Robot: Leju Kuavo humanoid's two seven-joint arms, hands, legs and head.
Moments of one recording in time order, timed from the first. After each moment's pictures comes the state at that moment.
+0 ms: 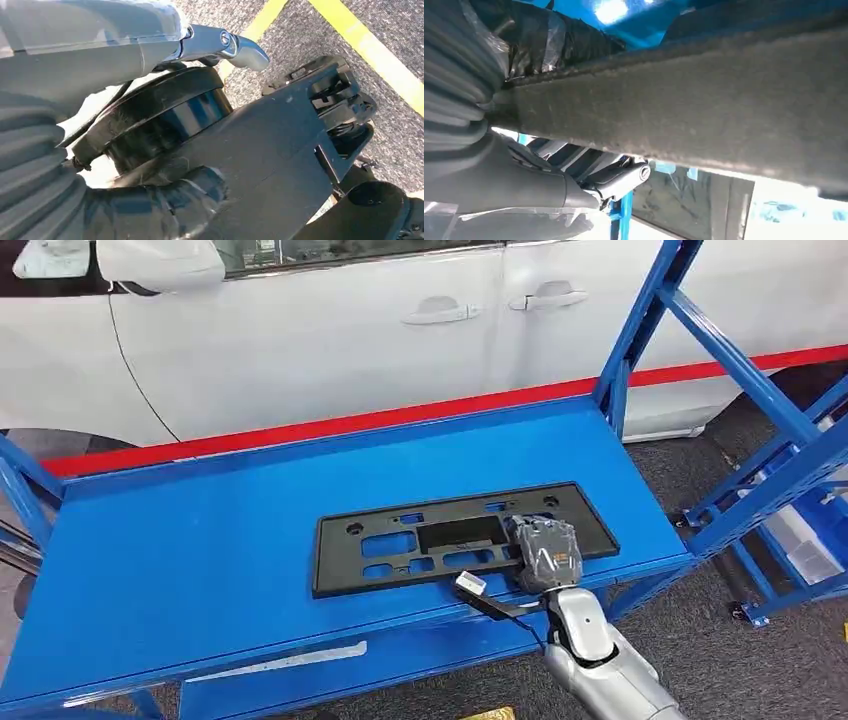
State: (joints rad) left arm 0.02 -0.17 -0.40 0.02 -0.10 -0.02 -0.01; right arm -0.36 -0.19 0.57 -0.78 1.28 -0.53 0.00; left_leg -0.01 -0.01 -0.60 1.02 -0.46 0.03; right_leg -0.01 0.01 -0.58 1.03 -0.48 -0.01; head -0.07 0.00
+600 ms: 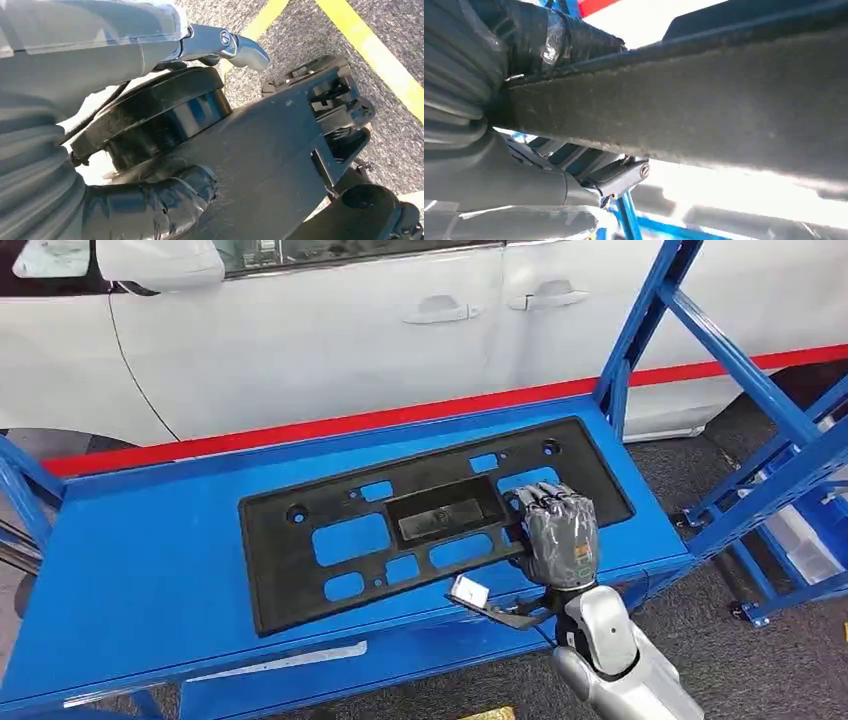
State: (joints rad) left arm 0.02 -0.18 -0.37 0.02 -0.09 -0.01 0.00; right arm -0.31 -0.28 0.56 -1.22 1.36 -0.65 -0.05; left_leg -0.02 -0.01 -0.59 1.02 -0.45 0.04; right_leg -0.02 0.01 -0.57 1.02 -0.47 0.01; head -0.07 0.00
